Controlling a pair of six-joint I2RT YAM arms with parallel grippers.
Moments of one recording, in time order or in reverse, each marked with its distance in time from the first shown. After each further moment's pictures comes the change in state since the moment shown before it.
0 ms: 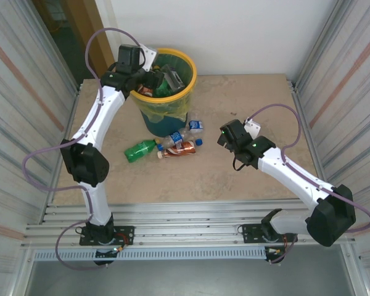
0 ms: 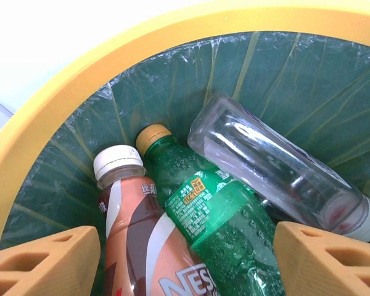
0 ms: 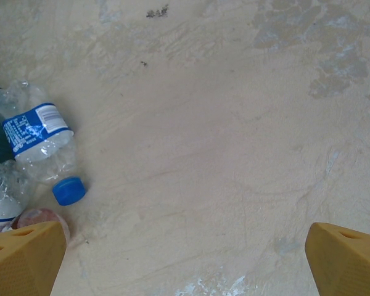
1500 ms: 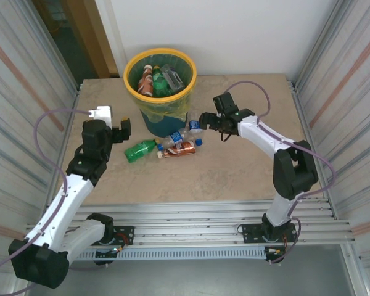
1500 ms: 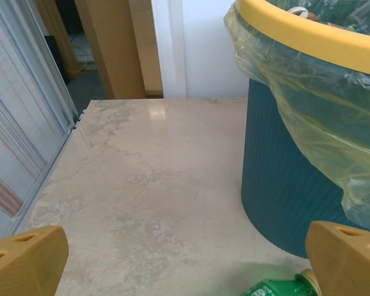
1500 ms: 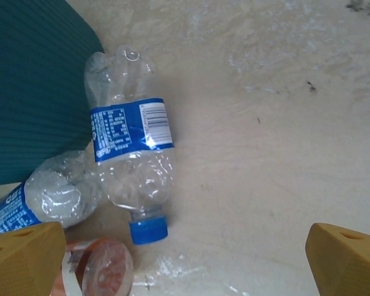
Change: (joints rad) left arm 0.026 -1.001 -1.246 0.471 -0.372 -0.265; right arm -0.161 0.508 0.354 0.209 -0.448 -0.460
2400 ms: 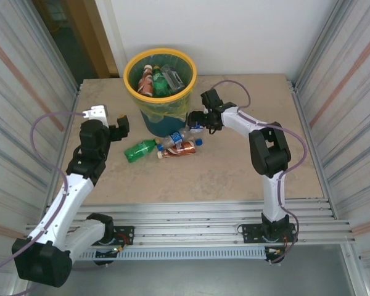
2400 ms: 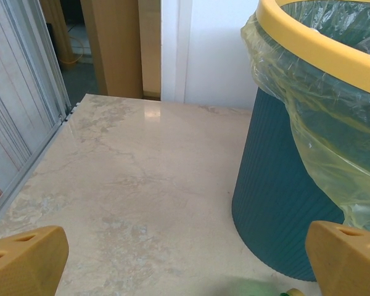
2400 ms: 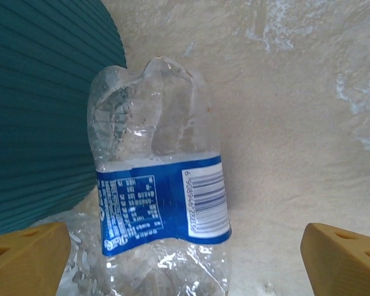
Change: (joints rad) left arm 0.057 0.010 -0.025 0.056 0.063 -0.095; right arm 0.000 0.342 0.263 0.021 -0.117 -0.051
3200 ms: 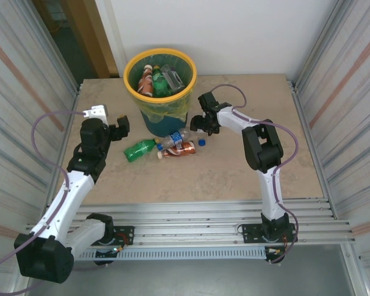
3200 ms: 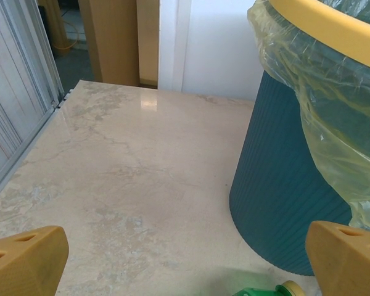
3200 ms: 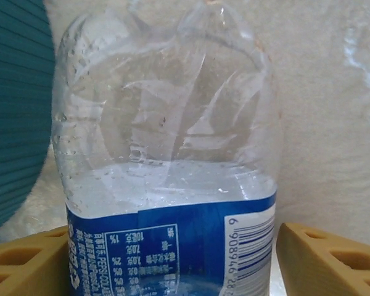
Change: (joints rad) left arm 0.028 0.035 0.000 0.001 0.042 -0.024; right arm 0.000 0.108 0.074 -0.098 0.037 0.013
